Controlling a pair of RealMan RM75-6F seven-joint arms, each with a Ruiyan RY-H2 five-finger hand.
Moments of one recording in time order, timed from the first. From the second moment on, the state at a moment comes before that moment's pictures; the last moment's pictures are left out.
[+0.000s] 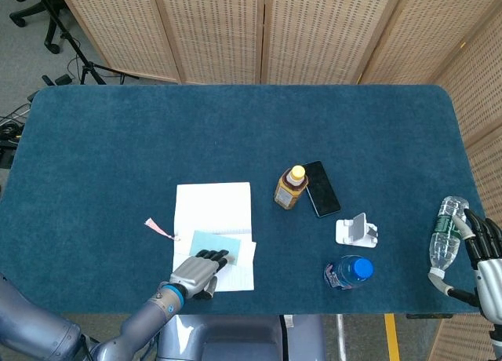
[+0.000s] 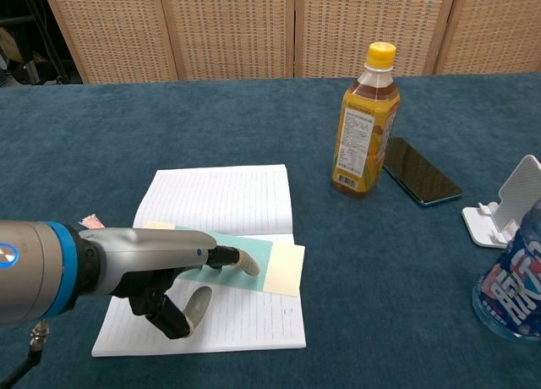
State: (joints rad) left arm -1.02 -1.52 -0.03 -2.16 0.33 1.10 0.66; right arm 0.00 -1.06 0.04 -1.59 -1.66 1.68 0.20
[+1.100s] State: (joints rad) left arm -0.99 -1.43 -0.02 -2.19 0.41 1.13 0.61; right arm -0.01 -1.06 0.04 -1.58 -1.67 1.70 0.20
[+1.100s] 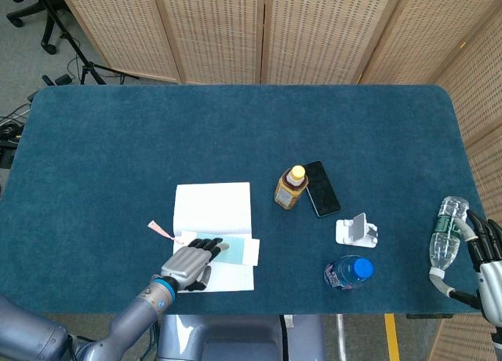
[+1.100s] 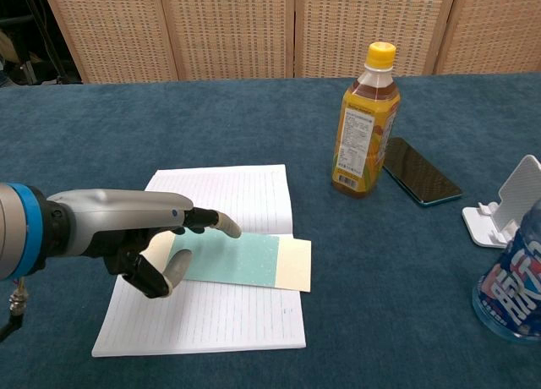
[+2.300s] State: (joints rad) left arm -1.06 -1.46 -0.03 -2.17 0.44 1.00 0.56; right arm -0.02 -1.05 0.04 -1.58 -1.67 1.71 0.21
